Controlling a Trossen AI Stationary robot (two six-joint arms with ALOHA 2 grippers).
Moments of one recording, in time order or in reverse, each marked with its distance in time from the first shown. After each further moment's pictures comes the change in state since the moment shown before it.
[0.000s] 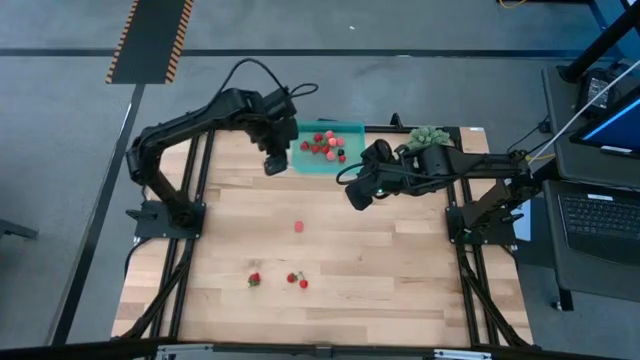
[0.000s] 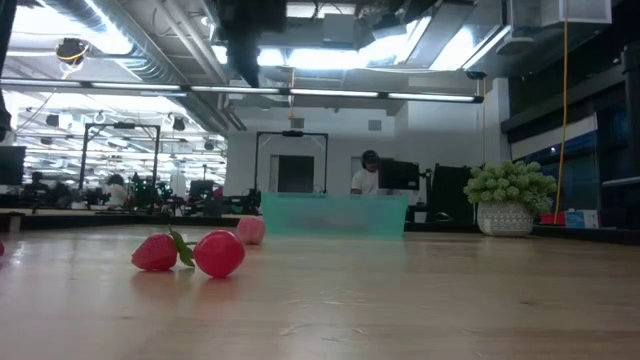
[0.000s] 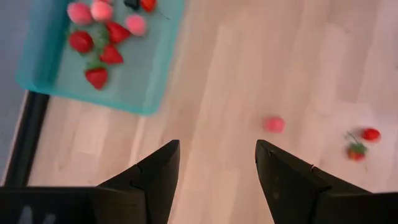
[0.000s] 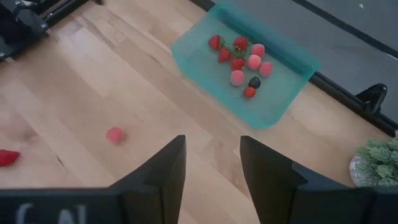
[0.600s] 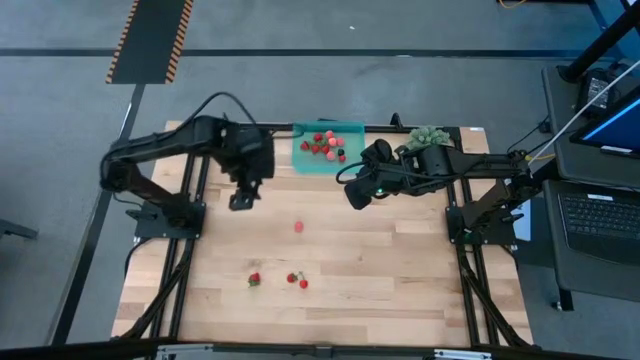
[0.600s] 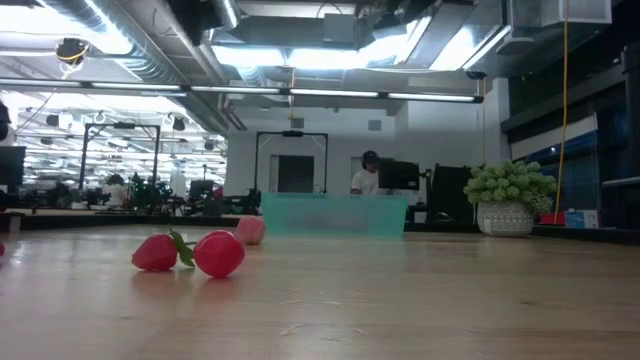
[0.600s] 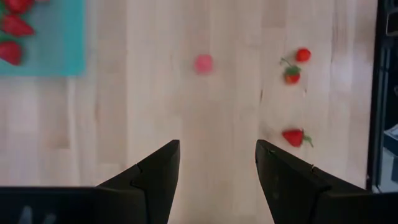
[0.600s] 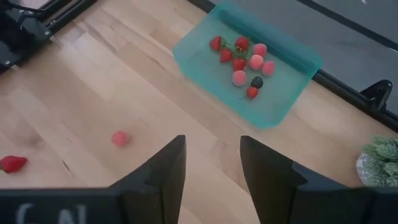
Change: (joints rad) left arm -0.274 -0.220 -0.132 -0.145 0.001 -0.056; right arm 0.000 0.002 0.000 0.011 0.000 0.027
